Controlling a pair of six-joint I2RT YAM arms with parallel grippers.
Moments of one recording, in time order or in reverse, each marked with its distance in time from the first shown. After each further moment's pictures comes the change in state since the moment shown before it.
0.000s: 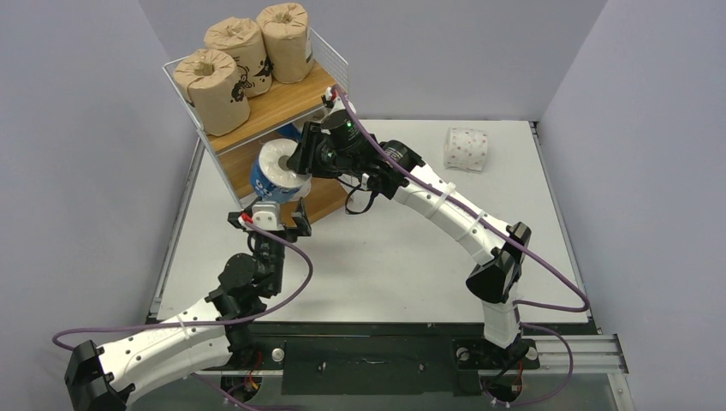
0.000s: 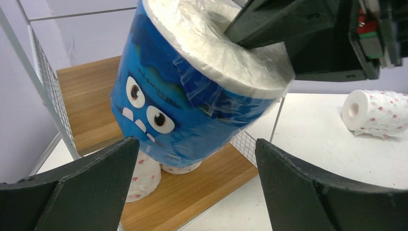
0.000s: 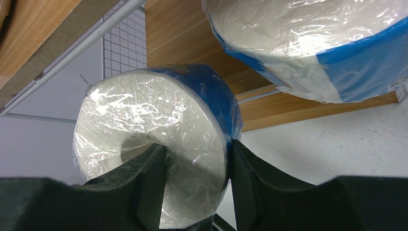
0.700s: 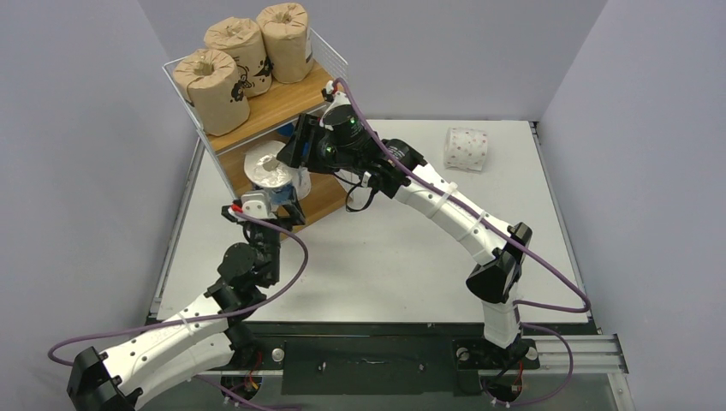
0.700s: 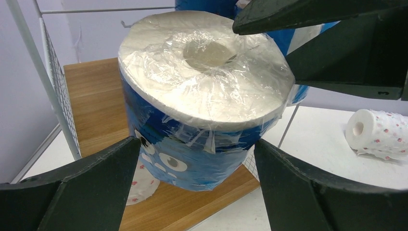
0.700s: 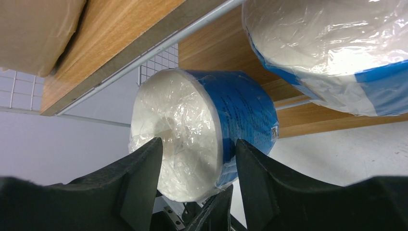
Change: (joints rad) left arm 0.128 0.043 0.035 -0.018 0.043 -0.116; right arm -0.001 0.000 0.016 0.063 -0.048 0.039
